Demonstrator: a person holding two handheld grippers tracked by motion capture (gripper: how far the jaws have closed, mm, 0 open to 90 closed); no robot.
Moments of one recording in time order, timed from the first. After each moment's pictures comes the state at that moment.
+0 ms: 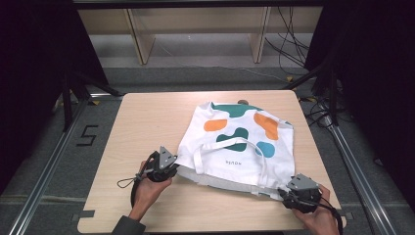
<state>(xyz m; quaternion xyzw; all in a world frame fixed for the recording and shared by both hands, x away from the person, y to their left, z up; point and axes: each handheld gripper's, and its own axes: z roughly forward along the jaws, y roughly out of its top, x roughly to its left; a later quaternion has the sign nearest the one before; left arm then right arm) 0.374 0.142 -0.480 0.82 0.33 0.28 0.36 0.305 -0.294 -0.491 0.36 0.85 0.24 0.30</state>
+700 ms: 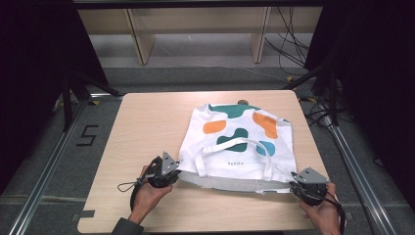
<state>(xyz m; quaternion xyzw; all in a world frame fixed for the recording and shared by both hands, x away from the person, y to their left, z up) 0.358 0.138 -0.483 0.85 0.31 0.27 0.34 0.317 -0.310 -0.487 0.40 0.81 0.29 0.31</state>
